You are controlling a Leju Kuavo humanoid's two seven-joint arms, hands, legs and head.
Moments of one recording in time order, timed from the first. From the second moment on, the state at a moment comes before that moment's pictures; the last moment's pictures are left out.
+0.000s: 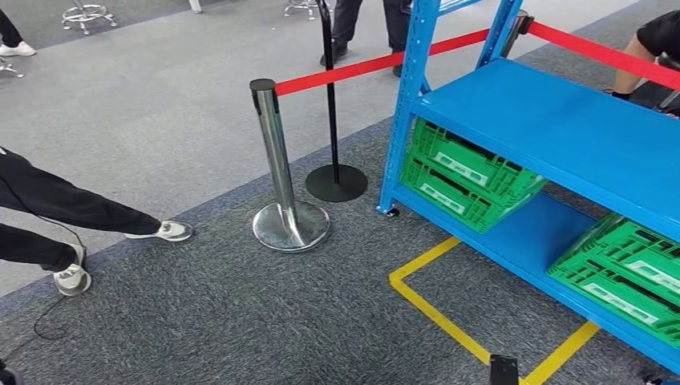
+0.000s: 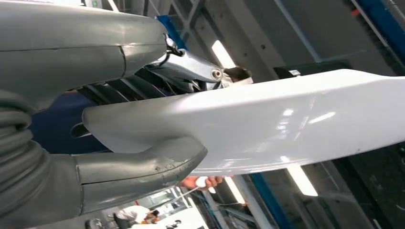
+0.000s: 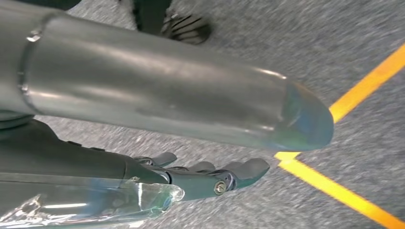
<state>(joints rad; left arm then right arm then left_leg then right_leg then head) 0.19 -0.14 0.22 -2.02 -0.40 0.70 -0.70 -0.11 0.21 -1.12 -0.25 0.84 -0.45 -0.44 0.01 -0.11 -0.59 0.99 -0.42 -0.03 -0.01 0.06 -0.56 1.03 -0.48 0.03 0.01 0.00</state>
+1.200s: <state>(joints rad) 0.19 -0.15 0.23 -2.02 -0.40 0.70 -0.70 -0.09 0.20 -1.09 -0.24 0.88 -0.45 -0.38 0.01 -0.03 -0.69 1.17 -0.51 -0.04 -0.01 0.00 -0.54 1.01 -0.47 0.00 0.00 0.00</state>
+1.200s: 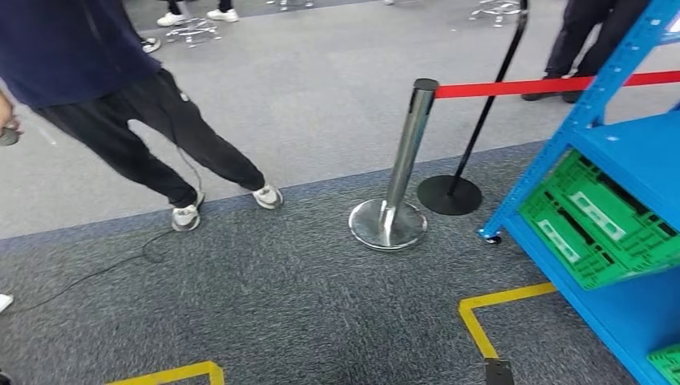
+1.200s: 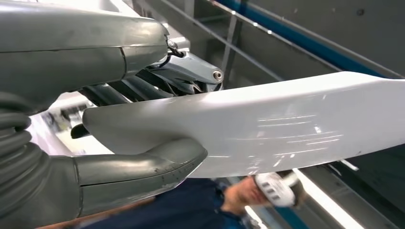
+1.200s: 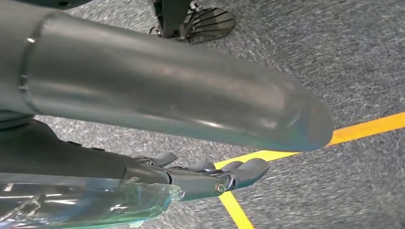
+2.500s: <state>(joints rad) 0.19 -0.14 0.23 -2.02 -0.35 0.69 -0.70 -0.08 0.20 -1.06 -0.23 0.88 -0.45 -0.41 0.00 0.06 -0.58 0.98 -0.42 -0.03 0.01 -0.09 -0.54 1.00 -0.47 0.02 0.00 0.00</state>
